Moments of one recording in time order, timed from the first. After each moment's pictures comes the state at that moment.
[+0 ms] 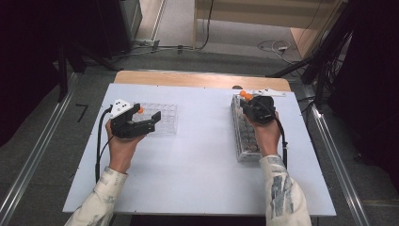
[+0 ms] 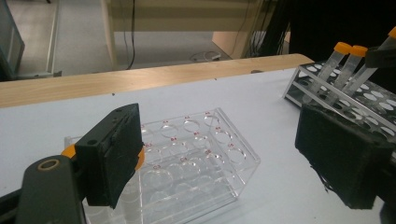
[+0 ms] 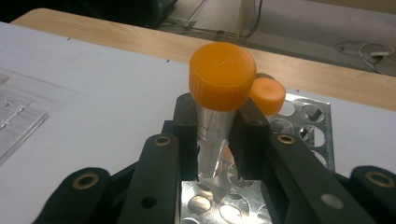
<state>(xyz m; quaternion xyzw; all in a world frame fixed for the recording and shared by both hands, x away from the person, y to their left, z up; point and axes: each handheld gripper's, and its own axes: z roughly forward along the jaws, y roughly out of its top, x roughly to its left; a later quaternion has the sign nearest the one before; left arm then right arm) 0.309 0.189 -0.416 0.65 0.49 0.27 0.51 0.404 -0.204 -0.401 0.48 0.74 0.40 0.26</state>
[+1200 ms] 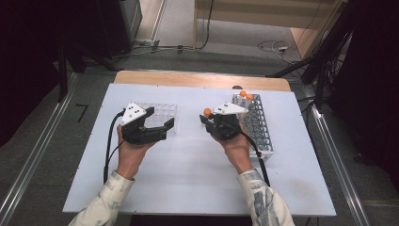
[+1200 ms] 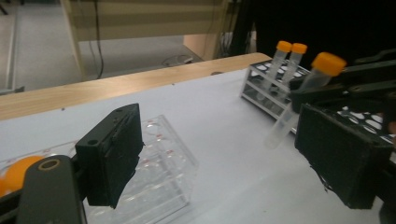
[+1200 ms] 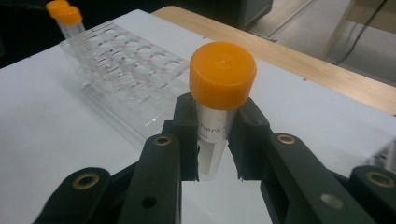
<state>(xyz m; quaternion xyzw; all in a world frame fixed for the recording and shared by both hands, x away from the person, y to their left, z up) 0.293 0.152 -0.407 0.69 0.42 0.24 0.54 0.345 -0.106 -0.411 0.34 0.80 0.45 0.20</state>
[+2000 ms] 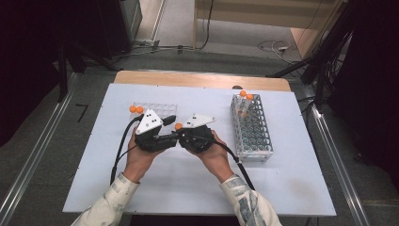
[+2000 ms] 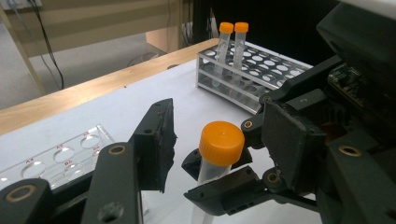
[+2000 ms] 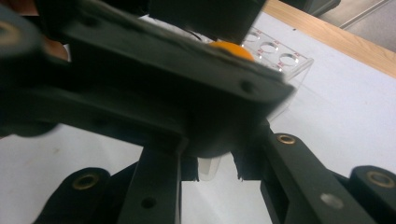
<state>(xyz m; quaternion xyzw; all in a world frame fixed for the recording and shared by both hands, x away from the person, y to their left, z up) 0.286 0.125 -0.413 0.74 0.35 0.23 0.53 0.316 -0.045 -0.425 0.26 0.85 0.44 0.15</state>
